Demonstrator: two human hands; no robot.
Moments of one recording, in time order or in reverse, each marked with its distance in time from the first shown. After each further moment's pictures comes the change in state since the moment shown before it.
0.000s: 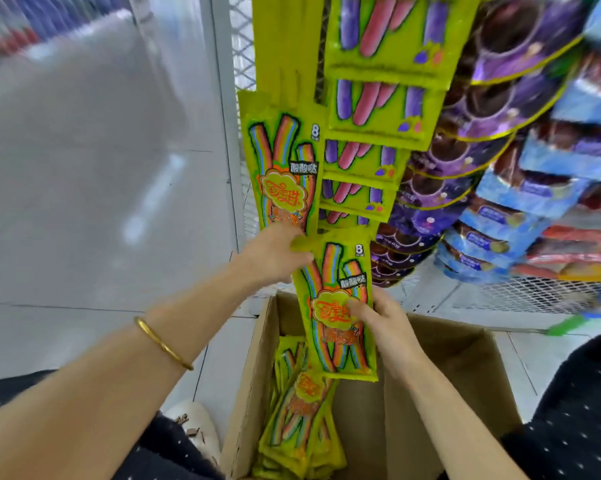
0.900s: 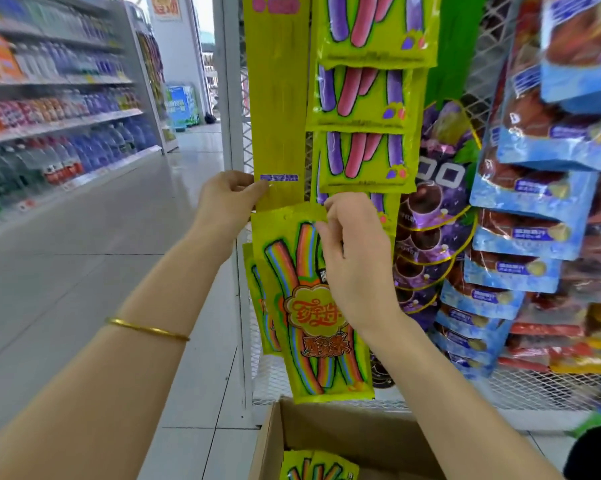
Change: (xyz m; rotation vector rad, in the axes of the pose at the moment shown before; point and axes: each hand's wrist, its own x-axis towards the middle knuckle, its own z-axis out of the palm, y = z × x) left_hand 0.001 0.095 -0.141 -0.501 0.658 0.292; right_hand 0.014 -0.220 0.077 -0.590 0.358 -1.228
